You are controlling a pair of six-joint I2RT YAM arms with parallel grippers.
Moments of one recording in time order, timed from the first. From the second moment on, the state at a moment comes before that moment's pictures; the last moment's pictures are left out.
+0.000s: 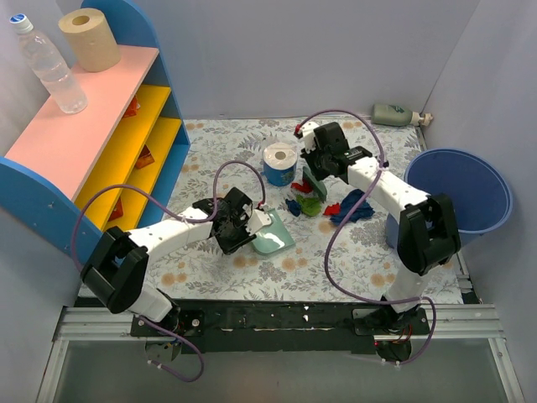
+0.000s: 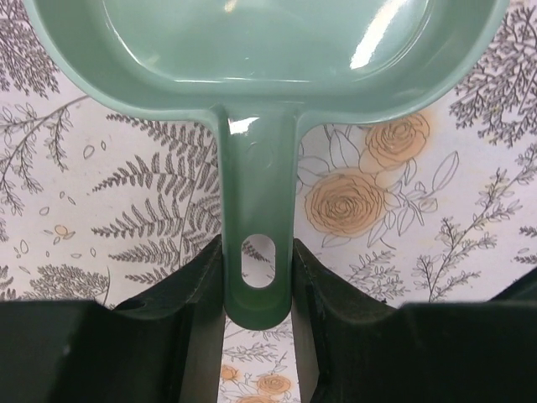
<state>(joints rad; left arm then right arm) -0.70 1.45 0.89 -0.67 0.06 0.40 0.49 1.75 1.41 -0.45 0.02 -0.20</state>
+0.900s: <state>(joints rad) -0.70 1.50 0.93 -0.63 0.07 0.41 0.63 1.42 1.30 -0.59 -0.12 -0.17</state>
